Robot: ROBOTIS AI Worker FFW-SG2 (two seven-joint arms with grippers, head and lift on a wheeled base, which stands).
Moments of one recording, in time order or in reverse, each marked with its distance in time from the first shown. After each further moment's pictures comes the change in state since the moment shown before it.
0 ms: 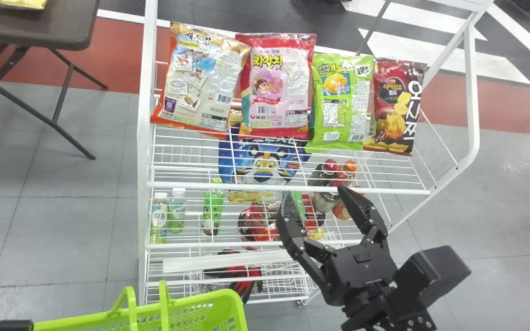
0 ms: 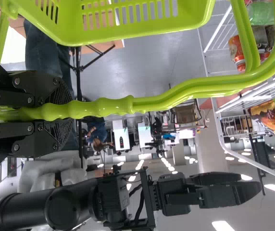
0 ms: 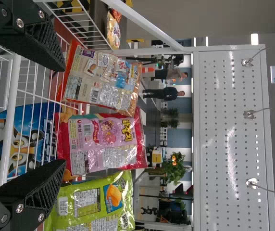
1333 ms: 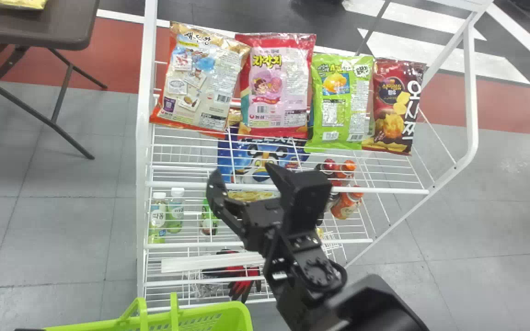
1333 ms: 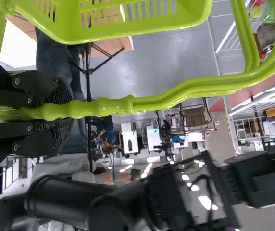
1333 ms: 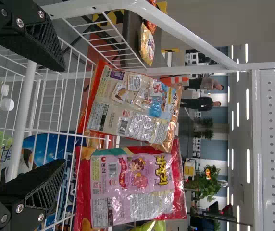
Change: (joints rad) left arm 0.013 0.023 -0.052 -0.013 -0.021 0.000 0.007; right arm -0.439 0.139 0.205 0.188 0.091 0.410 -0.012
